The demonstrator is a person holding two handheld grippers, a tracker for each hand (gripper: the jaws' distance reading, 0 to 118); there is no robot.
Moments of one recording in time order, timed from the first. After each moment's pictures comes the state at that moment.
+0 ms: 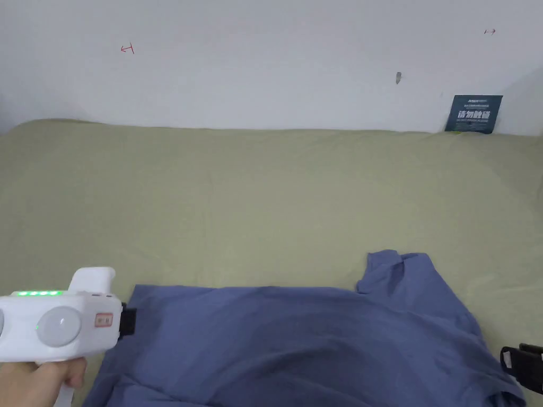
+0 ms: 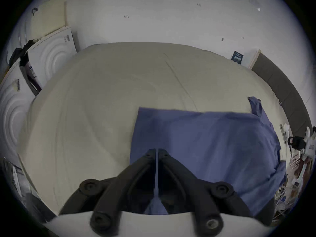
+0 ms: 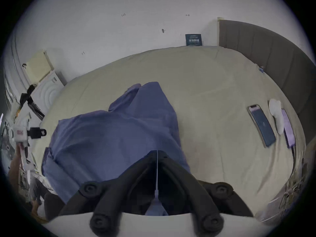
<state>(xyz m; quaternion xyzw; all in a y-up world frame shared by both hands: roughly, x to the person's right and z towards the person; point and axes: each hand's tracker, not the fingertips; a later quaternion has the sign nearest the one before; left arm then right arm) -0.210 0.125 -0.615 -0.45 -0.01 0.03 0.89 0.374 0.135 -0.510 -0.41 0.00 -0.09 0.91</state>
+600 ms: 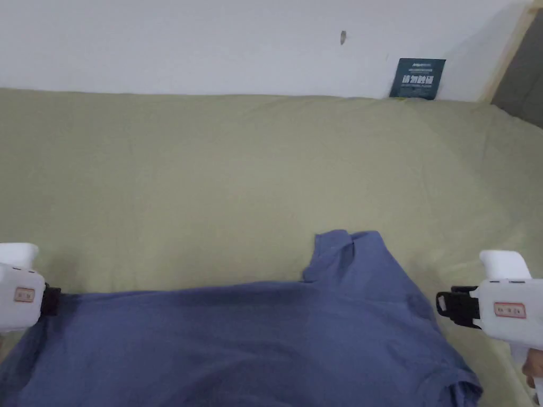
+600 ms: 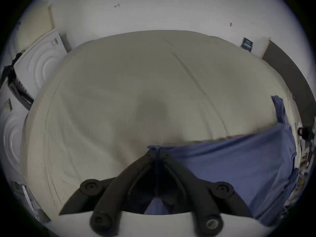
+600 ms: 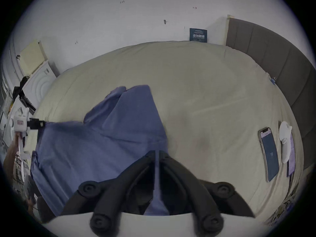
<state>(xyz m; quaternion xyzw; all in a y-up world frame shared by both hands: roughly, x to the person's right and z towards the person) -0.198 0.082 -0.702 -0.49 -0.01 -0.02 0.87 0.391 0.119 -0.595 -0.43 0.00 -0.06 0.90</state>
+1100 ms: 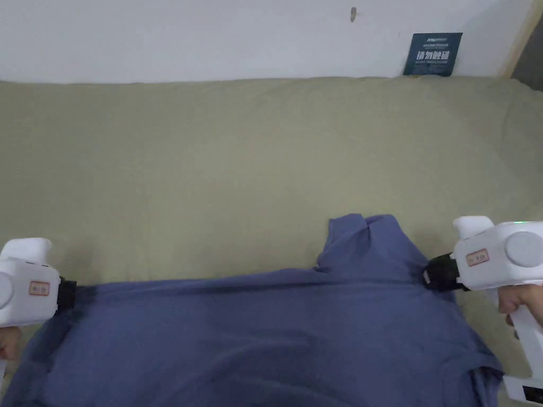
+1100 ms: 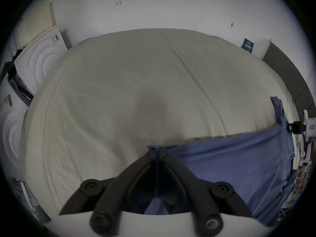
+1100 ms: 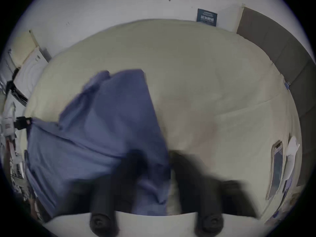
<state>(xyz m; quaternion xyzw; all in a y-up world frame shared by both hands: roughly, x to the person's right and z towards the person) -0.197 0.087 -0.692 -0.49 0.00 -0.01 0.87 0.398 0.089 -0.659 -0.50 0.01 -0.05 0.86</state>
